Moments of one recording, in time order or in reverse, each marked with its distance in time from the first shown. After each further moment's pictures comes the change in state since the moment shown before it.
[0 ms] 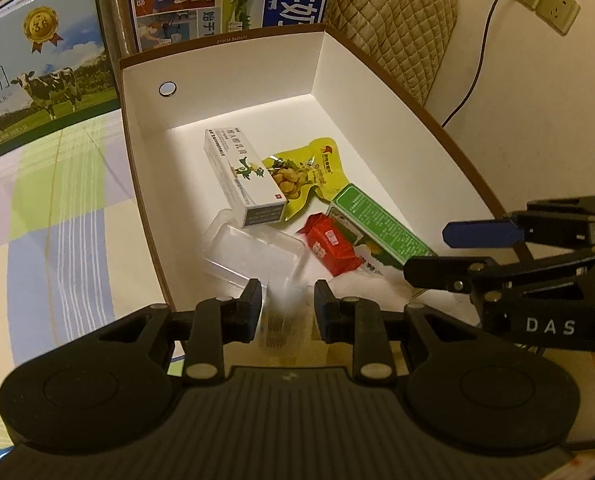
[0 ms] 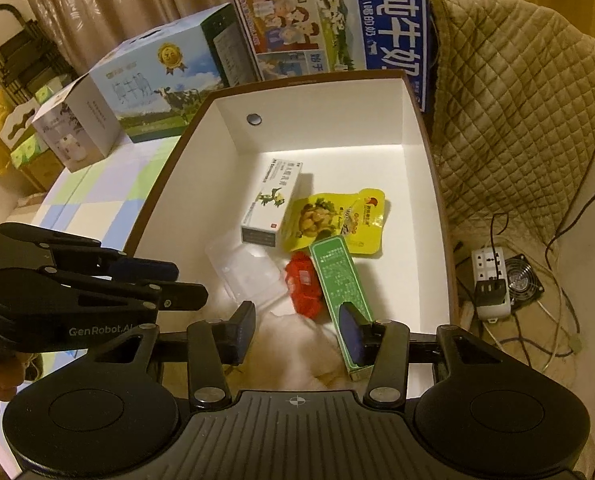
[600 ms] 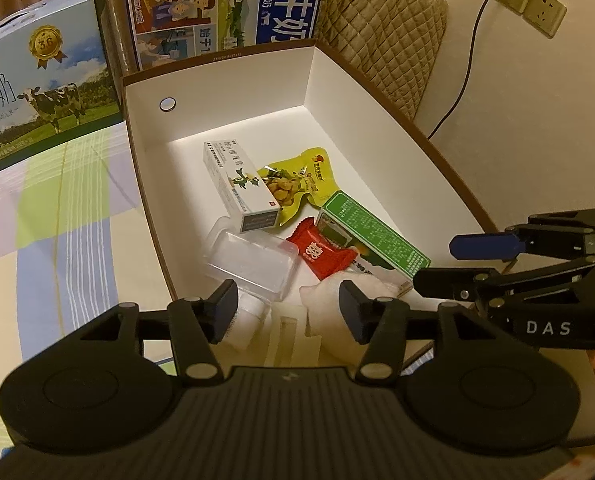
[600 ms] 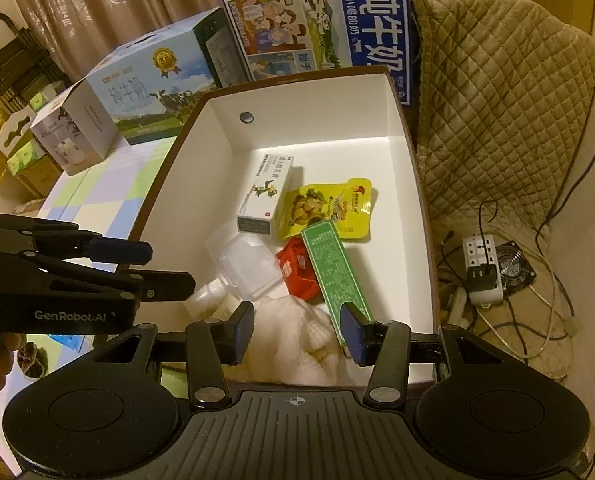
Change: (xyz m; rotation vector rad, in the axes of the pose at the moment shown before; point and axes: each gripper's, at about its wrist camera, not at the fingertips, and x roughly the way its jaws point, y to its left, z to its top) left arm -0.022 -0.007 -0.003 0.023 -0.029 0.002; right arm -0.020 -0.002 -0.014 0.033 -0.001 -0.015
